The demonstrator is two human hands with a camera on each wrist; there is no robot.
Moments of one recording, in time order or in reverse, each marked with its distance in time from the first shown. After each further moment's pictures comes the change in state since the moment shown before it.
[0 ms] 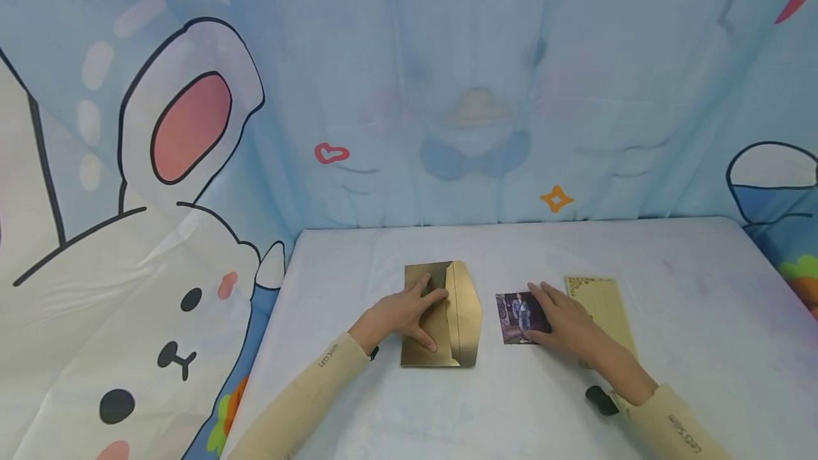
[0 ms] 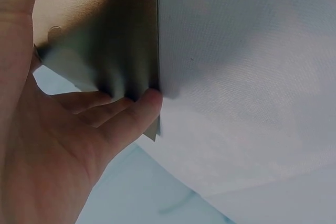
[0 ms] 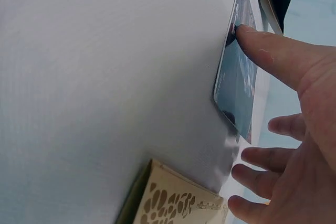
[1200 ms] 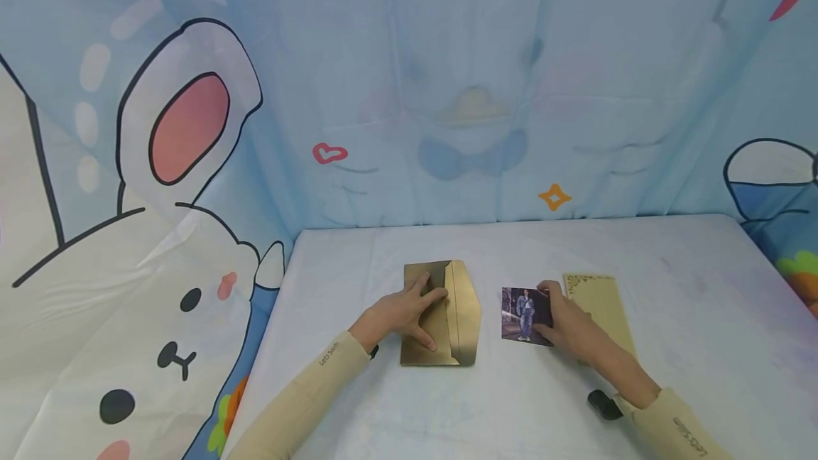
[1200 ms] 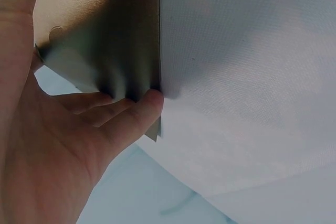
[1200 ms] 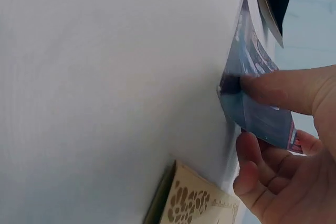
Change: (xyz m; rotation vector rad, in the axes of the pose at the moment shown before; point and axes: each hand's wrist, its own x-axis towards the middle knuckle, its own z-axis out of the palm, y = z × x) left_hand 0.001 0.001 -0.001 0.033 -0.006 -0.001; right_hand -0.003 0.006 0.002 0.156 0.032 0.073
